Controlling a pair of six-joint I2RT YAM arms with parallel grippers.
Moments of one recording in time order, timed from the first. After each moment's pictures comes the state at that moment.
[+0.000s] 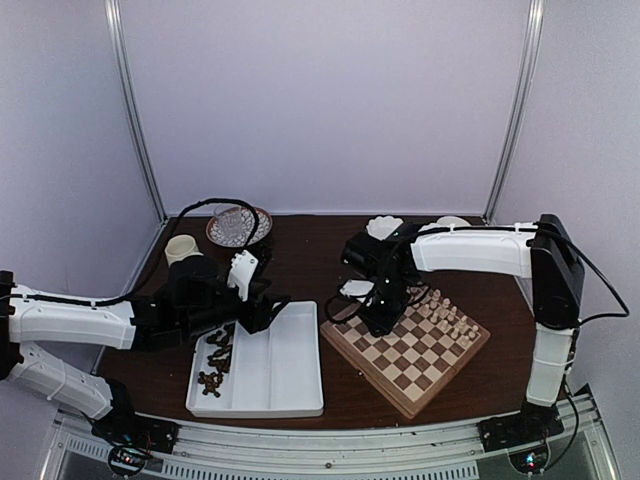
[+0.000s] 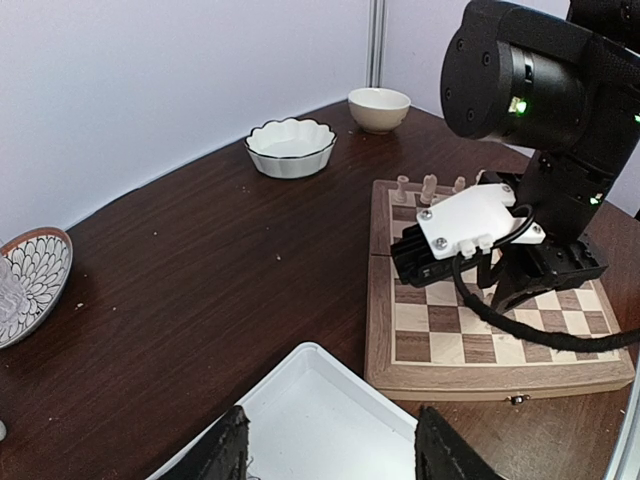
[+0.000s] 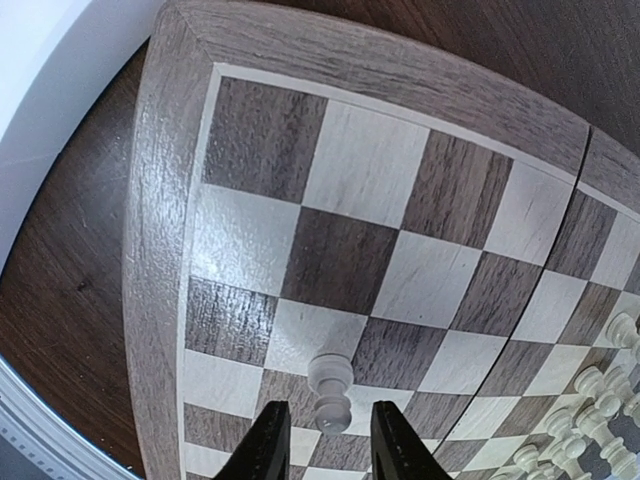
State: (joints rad) left arm -0.96 1.23 0.61 0.29 -0.14 -0.08; right arm 0.87 1.93 1.50 -1.03 0.03 -0.06
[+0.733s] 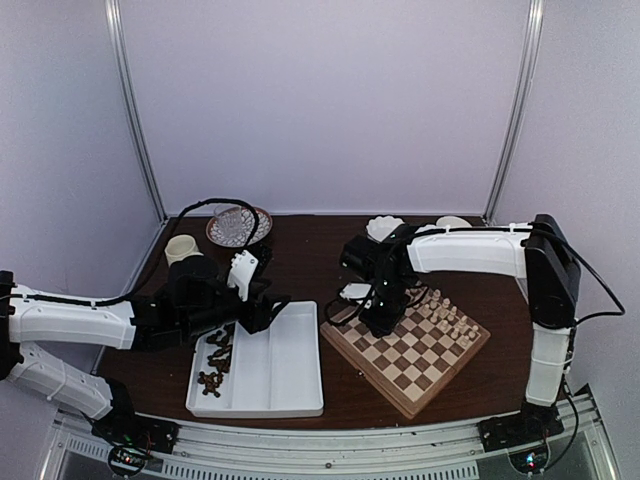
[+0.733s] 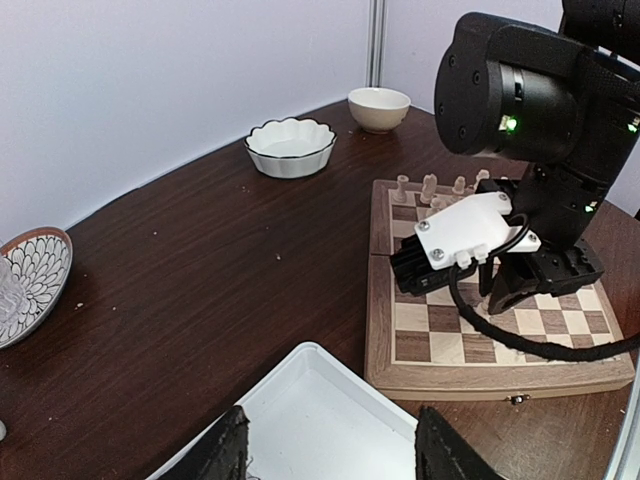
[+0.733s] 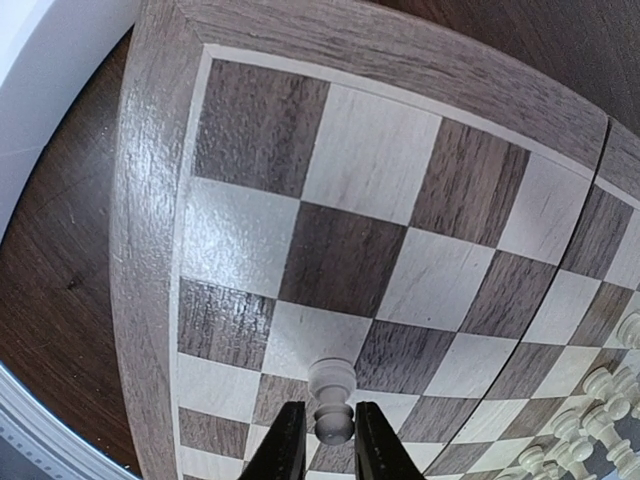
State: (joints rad) left arm -0.96 1.23 0.61 0.29 -0.14 -0.08; right arm 0.87 1.95 1.51 -1.04 0.03 -0.06
